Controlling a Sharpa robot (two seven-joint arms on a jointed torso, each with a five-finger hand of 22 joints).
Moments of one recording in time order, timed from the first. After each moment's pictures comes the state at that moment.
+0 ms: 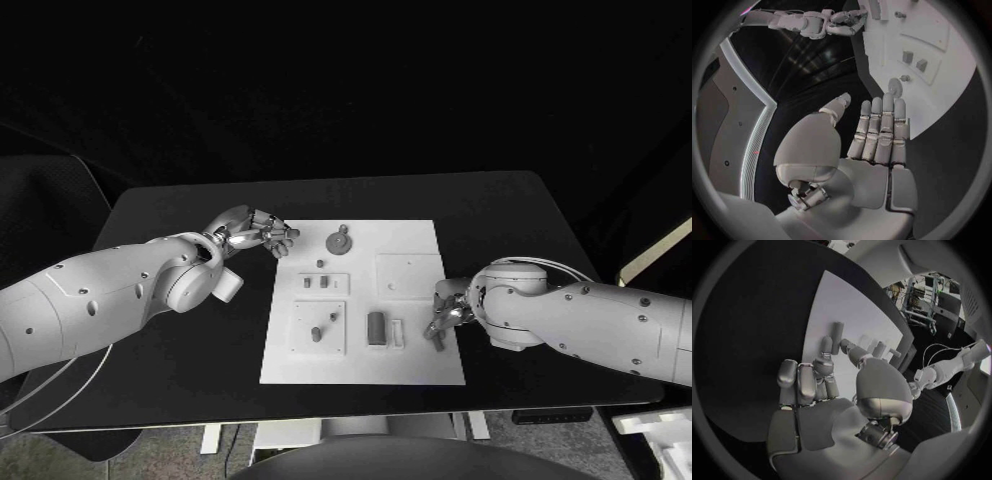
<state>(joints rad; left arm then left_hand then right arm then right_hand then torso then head) 1.17 -0.76 -0.16 1.20 -0.42 -0.12 0.28 1.13 -0.09 0.33 -0.06 0.19 0.96 0.15 0.35 0.47 1.02 0.14 0.43 0.33 1.06 0.13 0.34 0.68 0.05 0.65 0.04 1.09 0.34 1.10 -0.80 -0.17 1.50 -1.28 0.13 -0.56 0.96 -0.14 0.56 -0.14 0.18 1.09 0.12 0.40 0.60 1.16 -0.02 1.43 0.65 1.21 -0.10 1.66 0.99 0.22 0.92 -0.04 1.66 1.00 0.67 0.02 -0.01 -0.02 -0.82</state>
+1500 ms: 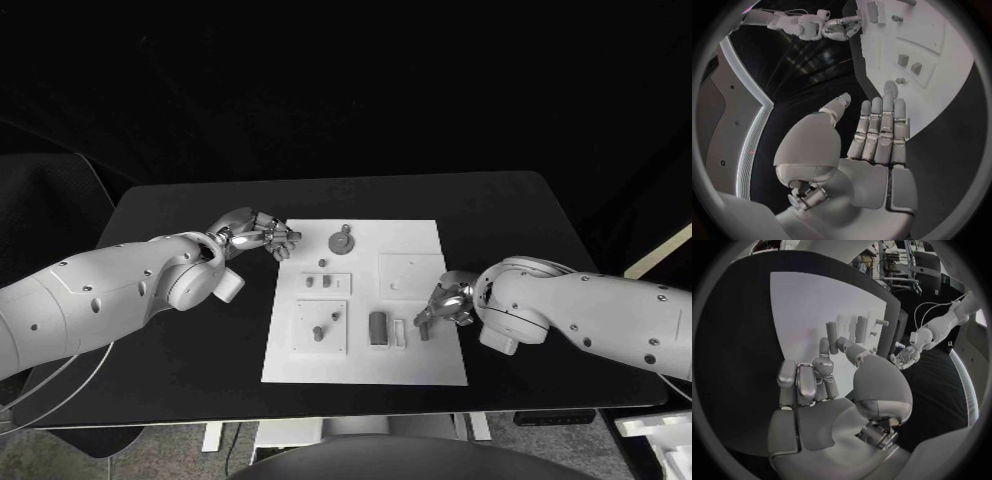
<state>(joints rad) 1.17 -0.76 -0.16 1.19 -0.42 -0.10 0.25 1.13 -0.09 0.33 -0.06 0.19 0.96 0.15 0.35 0.47 1.02 0.14 0.43 0.33 1.06 0.13 0.34 0.68 0.05 0.65 0.04 1.09 0.34 1.13 -0.82 -0.17 1.53 -0.92 -0.06 -0.58 1.05 -0.12 0.58 -0.13 0.18 1.08 0.12 0.38 0.58 1.18 -0.02 1.43 0.65 1.22 -0.11 1.66 0.99 0.22 0.92 -0.04 1.66 1.01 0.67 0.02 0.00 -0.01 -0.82</state>
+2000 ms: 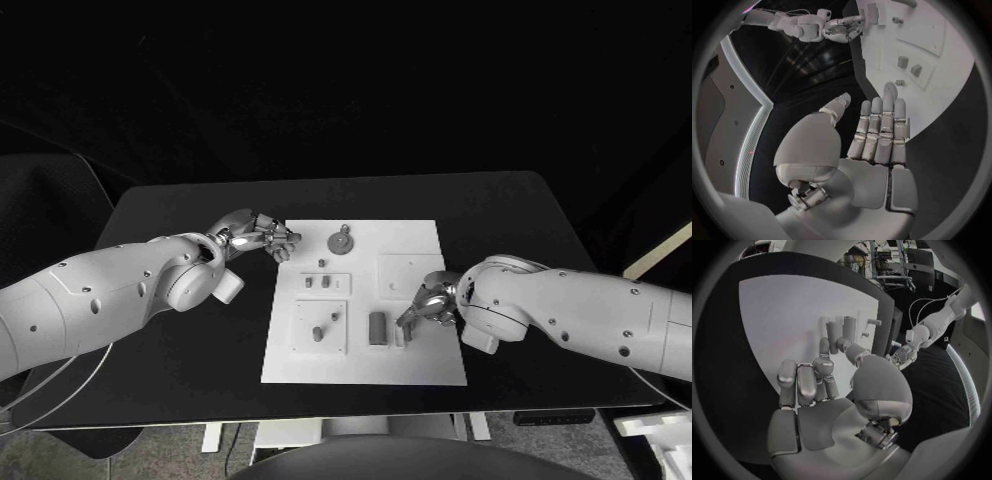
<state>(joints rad) 1.17 -0.76 -0.16 1.19 -0.42 -0.09 0.24 1.13 -0.09 0.33 -0.06 0.19 0.96 0.15 0.35 0.47 1.02 0.14 0.43 0.33 1.06 0.13 0.34 0.68 0.05 0.65 0.04 1.09 0.34 1.13 -0.76 -0.17 1.50 -0.86 -0.07 -0.58 1.05 -0.12 0.58 -0.13 0.18 1.08 0.13 0.38 0.58 1.18 -0.02 1.43 0.65 1.22 -0.10 1.66 0.99 0.22 0.92 -0.04 1.66 1.01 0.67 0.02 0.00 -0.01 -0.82</state>
